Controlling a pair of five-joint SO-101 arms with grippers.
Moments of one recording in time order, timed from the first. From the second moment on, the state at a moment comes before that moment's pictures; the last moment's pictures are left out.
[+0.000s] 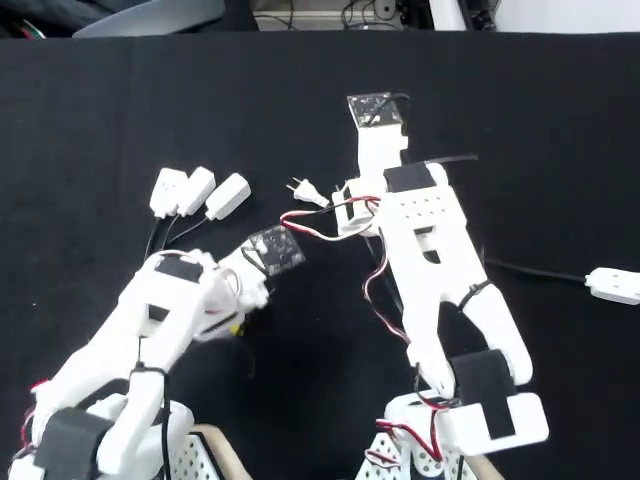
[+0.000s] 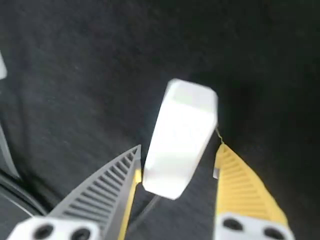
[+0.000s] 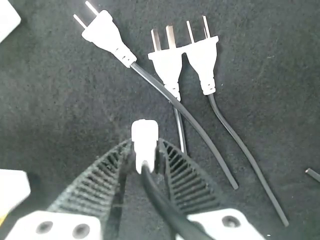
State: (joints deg) left arm 11.1 -23.3 60.4 48.2 -46.7; right arm -11.7 -5.5 23.0 63.7 -4.2
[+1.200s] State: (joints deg) left arm 14.0 -87.5 81.1 74.2 -73.5; right arm -11.7 -5.5 23.0 63.7 -4.2
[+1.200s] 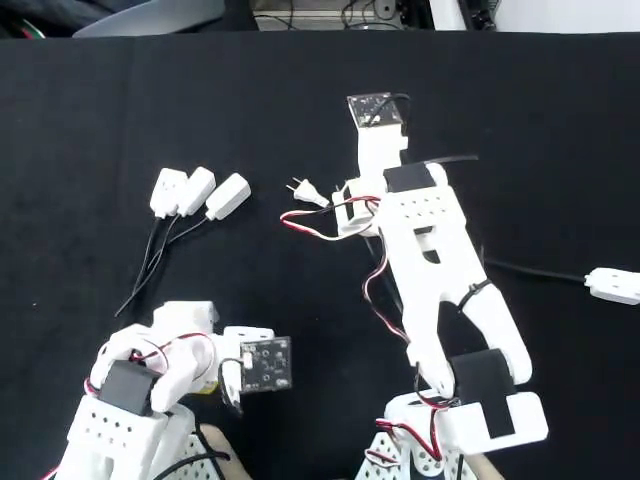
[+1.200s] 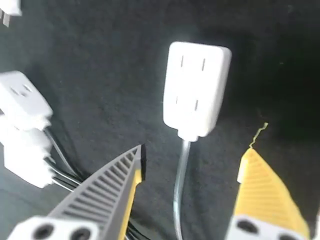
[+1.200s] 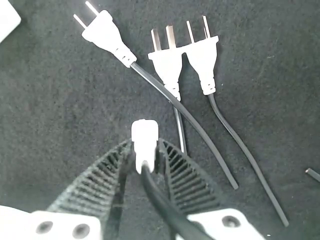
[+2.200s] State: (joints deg) left arm 21.2 -87.5 93.8 54.3 -71.3; right arm -11.7 -5.5 23.0 63.7 -4.2
